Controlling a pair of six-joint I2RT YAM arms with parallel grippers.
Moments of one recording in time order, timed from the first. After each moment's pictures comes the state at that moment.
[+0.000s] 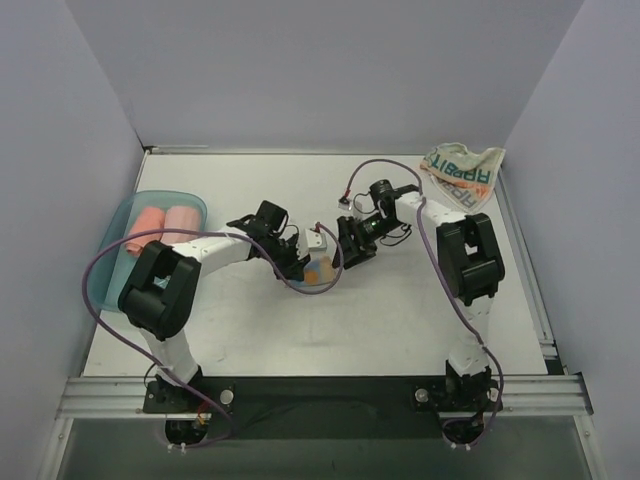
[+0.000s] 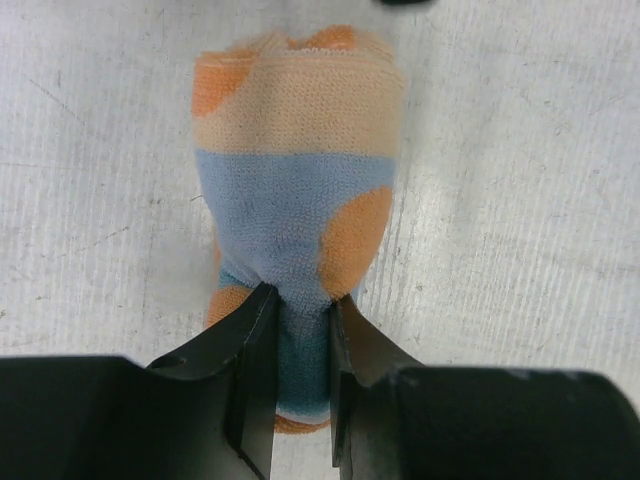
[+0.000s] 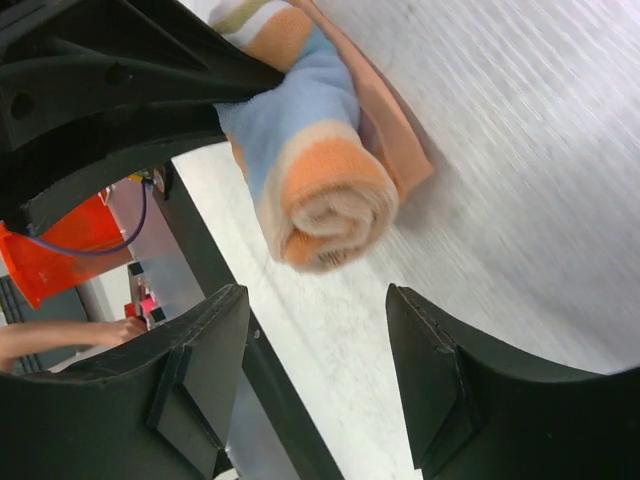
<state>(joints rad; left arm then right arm) -0.52 1.78 1.09 -0.40 0.58 0.71 0.35 2.07 1.47 -0.82 -0.91 -0.08</state>
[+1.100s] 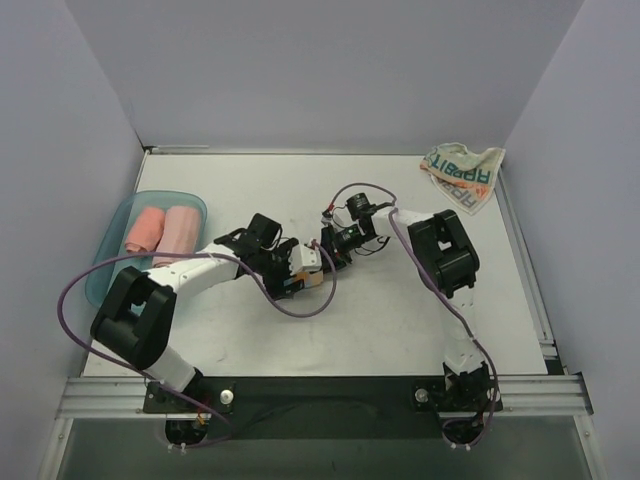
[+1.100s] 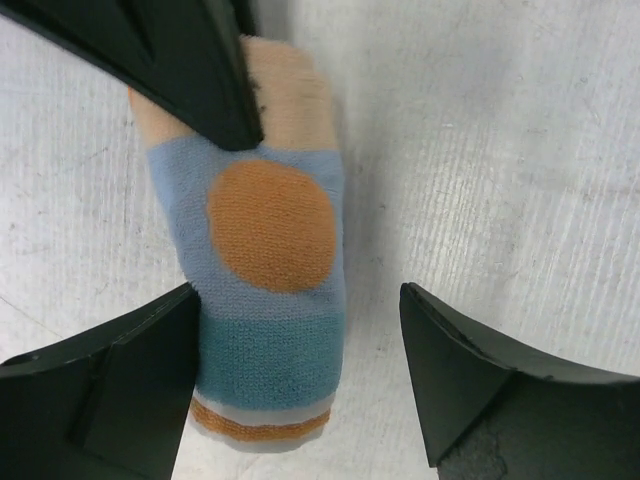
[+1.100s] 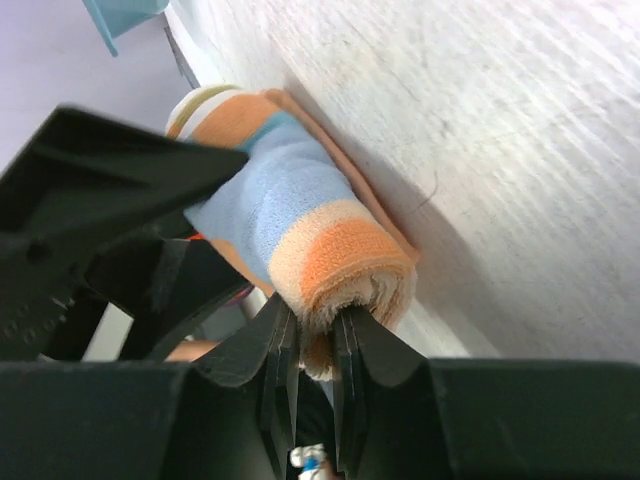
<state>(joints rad) -0.54 1.60 0.96 -0.43 0.47 0.73 0.45 2.22 1.44 -0.46 -1.05 0.43</state>
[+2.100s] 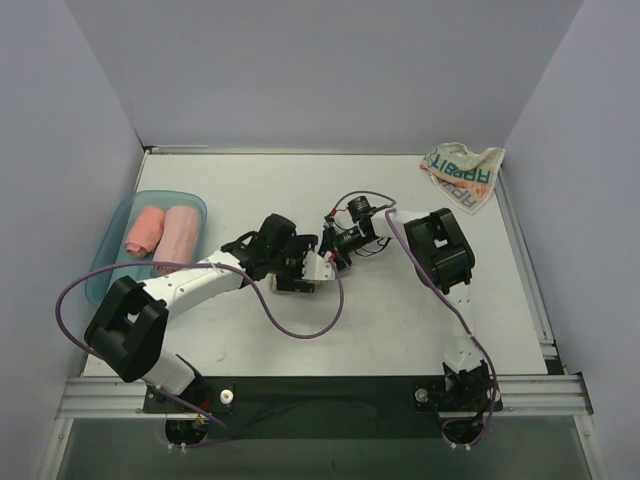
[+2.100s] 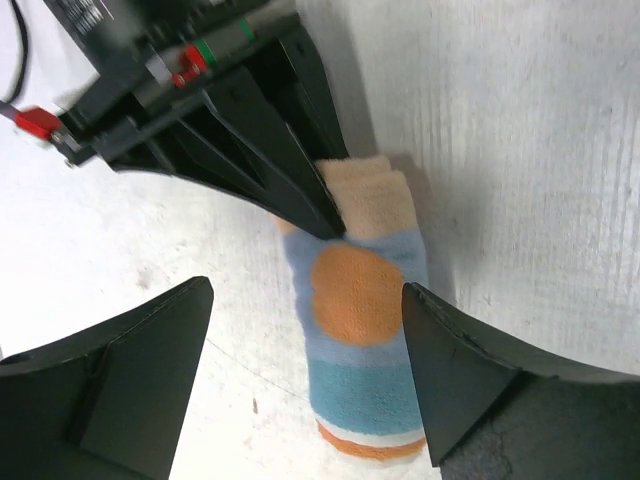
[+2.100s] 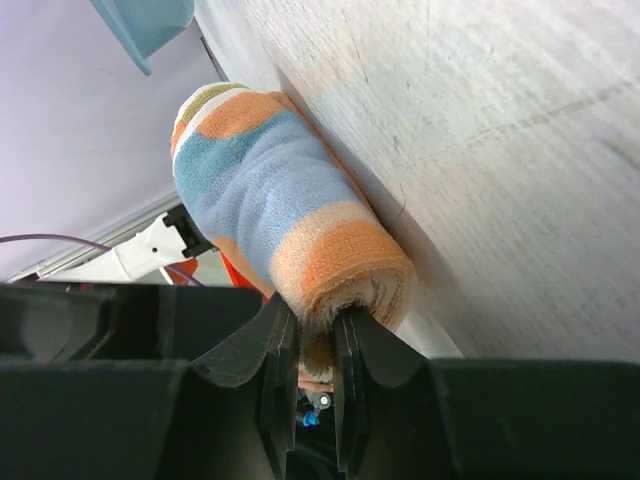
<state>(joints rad) -0.69 1.51 0.93 -0.28 0.26 0.99 0.44 2.29 1.45 -0.43 -1.13 0.57</state>
